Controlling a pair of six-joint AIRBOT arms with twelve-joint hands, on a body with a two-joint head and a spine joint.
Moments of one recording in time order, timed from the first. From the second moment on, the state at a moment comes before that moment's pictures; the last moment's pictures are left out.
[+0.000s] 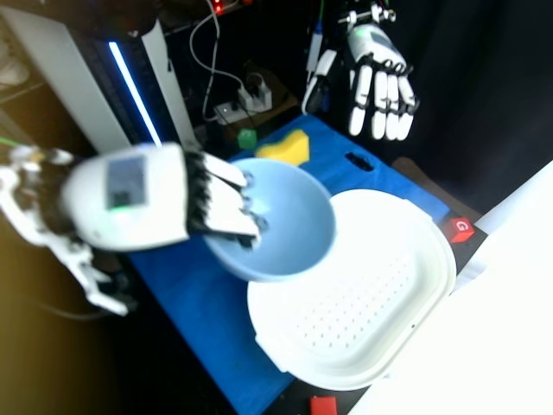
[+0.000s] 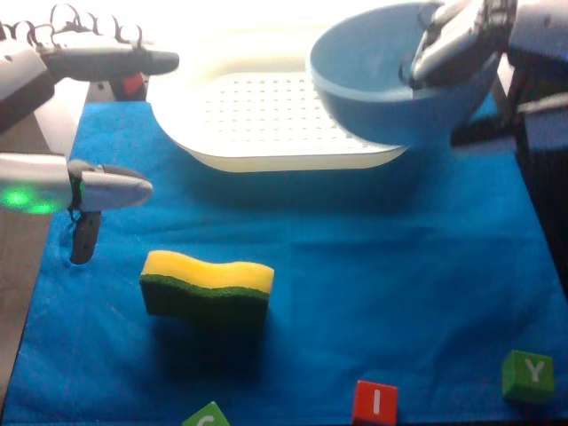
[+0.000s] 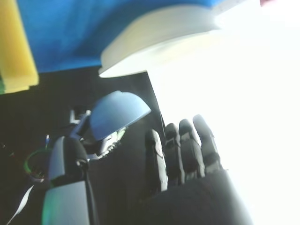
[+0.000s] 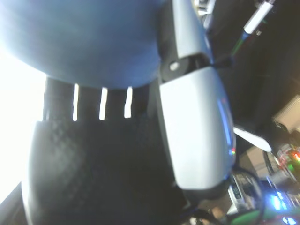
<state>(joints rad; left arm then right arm) 0.90 -0.79 1.07 0.03 -1.00 0.70 -0.55 -0.97 1.33 -0.81 0.94 -0.08</state>
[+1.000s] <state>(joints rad) 0.90 -0.79 1.06 0.03 -1.00 0.70 -0.84 -1.05 1.38 -0.64 0.98 -0.03</state>
